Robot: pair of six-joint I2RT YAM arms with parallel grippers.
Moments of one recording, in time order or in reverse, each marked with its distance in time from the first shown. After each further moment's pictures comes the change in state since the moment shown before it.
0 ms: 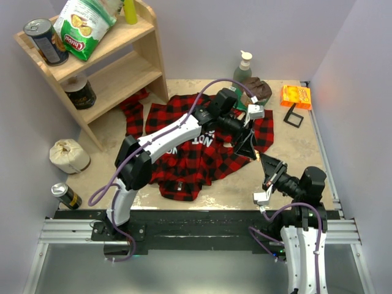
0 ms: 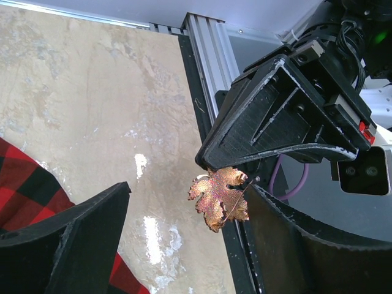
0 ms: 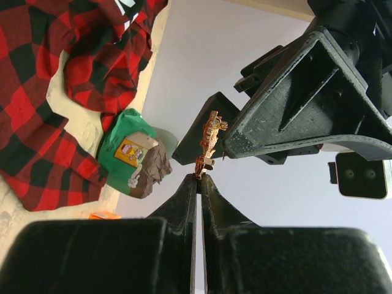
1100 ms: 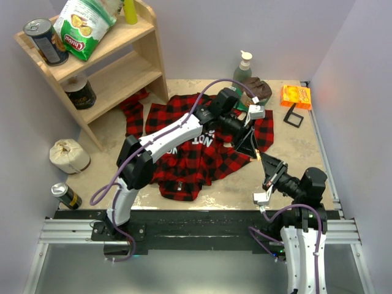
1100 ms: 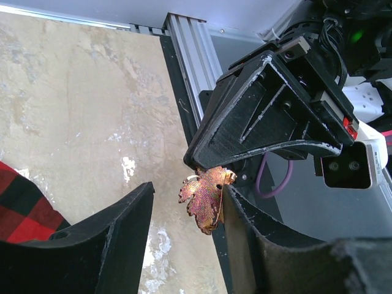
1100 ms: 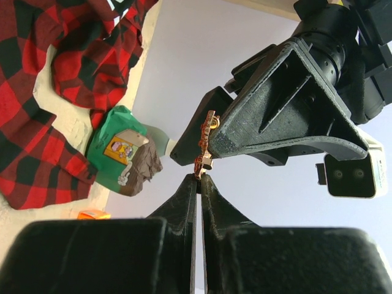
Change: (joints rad) left arm 0.000 0.020 0.031 -0.026 0.063 0.000; right arm 0.000 -0.018 -0.001 0.020 -0.001 0.000
